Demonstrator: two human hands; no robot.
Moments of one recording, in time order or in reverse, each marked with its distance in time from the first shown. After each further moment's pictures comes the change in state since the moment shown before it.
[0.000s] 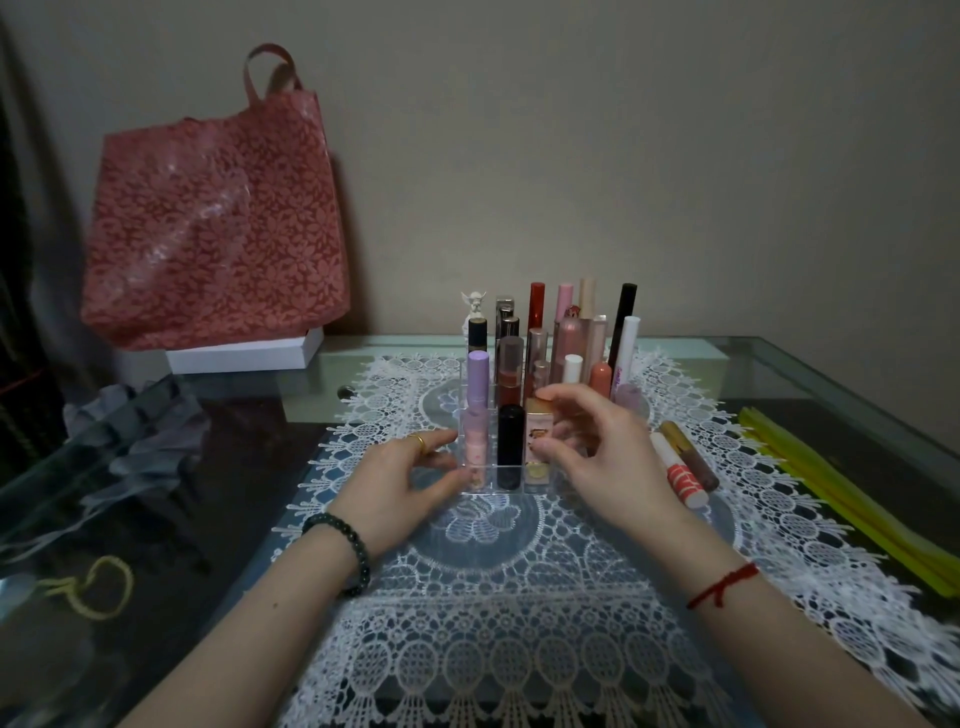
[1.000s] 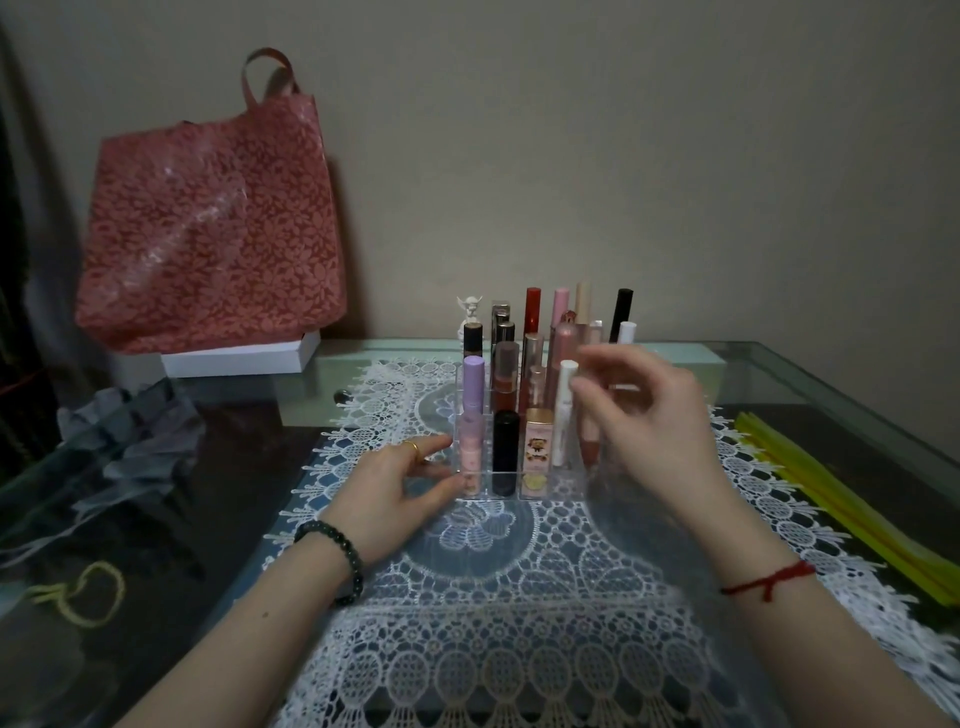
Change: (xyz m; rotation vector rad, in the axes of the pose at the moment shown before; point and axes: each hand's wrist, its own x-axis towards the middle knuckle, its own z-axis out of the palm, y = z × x) left_hand -0.001 0.001 0.001 -0.023 0.019 -0.001; right_hand 0.010 -0.023 -0.033 0.031 0.184 -0.061
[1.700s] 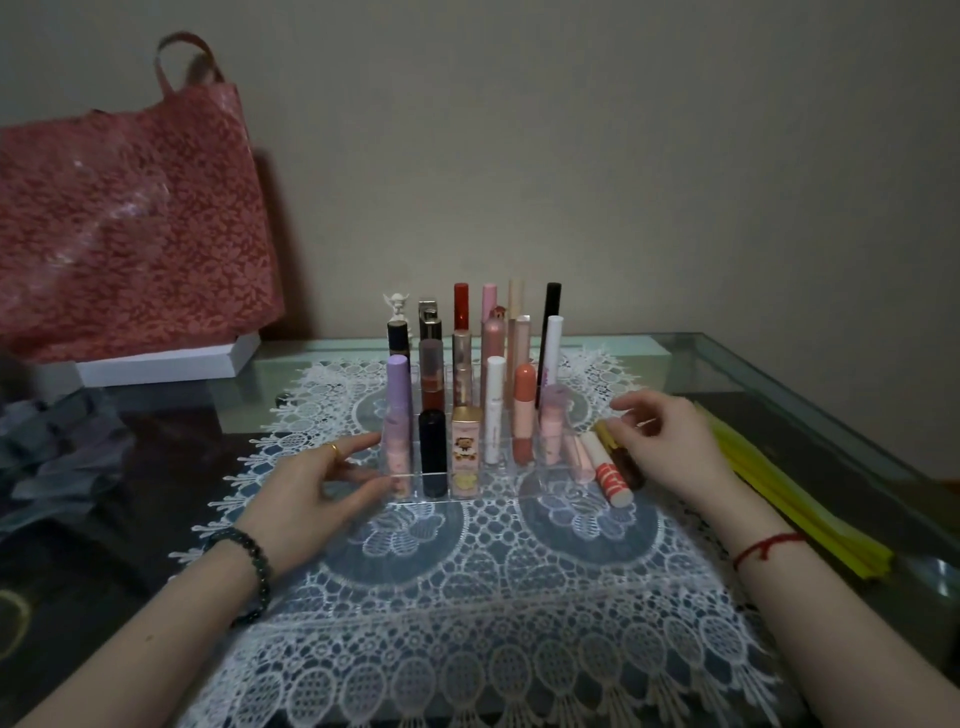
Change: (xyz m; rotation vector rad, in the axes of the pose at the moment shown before) left_hand 0.001 0.004 0.000 0.004 0.003 -0.048; right_hand 0.011 0.089 -0.064 -0.344 -0.028 0.279
